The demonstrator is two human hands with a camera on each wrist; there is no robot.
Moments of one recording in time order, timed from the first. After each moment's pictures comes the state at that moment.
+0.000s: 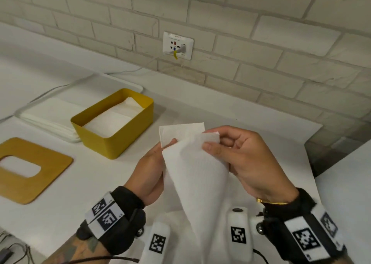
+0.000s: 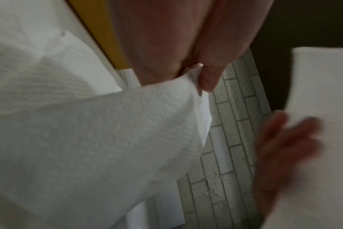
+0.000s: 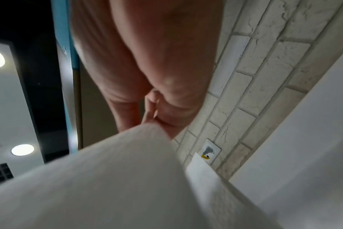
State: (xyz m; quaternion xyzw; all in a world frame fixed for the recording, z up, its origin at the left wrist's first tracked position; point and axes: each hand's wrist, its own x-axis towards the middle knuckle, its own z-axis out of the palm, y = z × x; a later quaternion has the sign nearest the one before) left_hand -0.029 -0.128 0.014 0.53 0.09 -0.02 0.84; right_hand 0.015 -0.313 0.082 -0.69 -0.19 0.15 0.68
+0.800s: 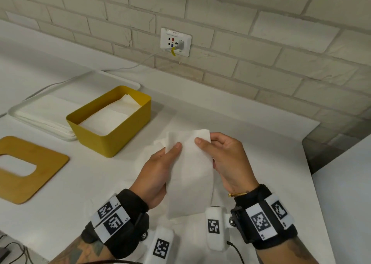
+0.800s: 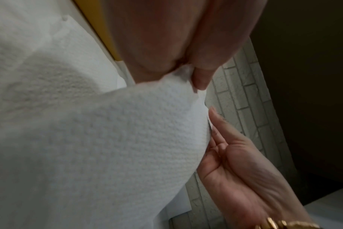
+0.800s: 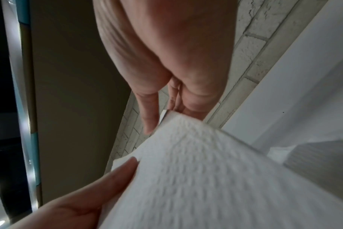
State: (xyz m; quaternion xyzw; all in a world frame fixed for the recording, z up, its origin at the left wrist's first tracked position) left_hand -0.027 -0.140 0.006 0.51 0.11 -0.05 0.85; right_hand 0.034 -0.292 0.032 -0.70 -0.04 0.11 0.70
